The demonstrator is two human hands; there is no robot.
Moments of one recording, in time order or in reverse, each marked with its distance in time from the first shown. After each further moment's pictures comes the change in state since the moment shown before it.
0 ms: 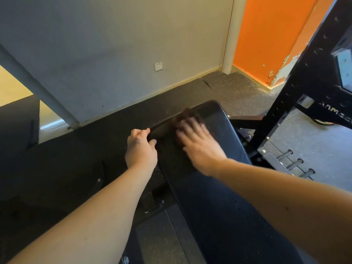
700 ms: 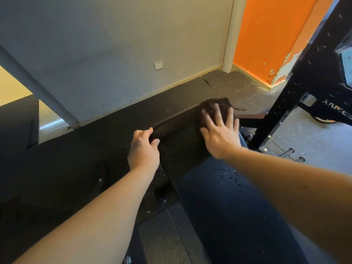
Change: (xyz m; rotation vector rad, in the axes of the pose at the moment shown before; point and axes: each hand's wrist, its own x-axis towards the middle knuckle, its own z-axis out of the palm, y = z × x) left_hand -0.002 -0.006 0.003 -0.080 0.005 0.011; right_hand 0.008 0.030 -0.014 0.134 -0.075 0.440
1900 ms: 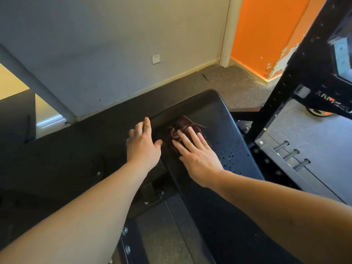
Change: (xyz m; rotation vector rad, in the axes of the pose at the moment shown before) left_hand -0.015 -0.009 -0.006 0.417 -0.213 0.181; right_hand -0.080 -0.037 0.051 -0.101 0.047 -0.421
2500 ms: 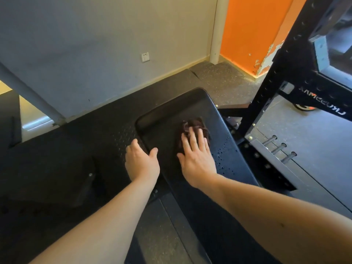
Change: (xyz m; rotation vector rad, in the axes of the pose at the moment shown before) left_hand -0.045 0.038 0.016 -0.471 0.091 -0.406; right_hand -0.017 -0.002 0.002 0.122 -0.040 0.403
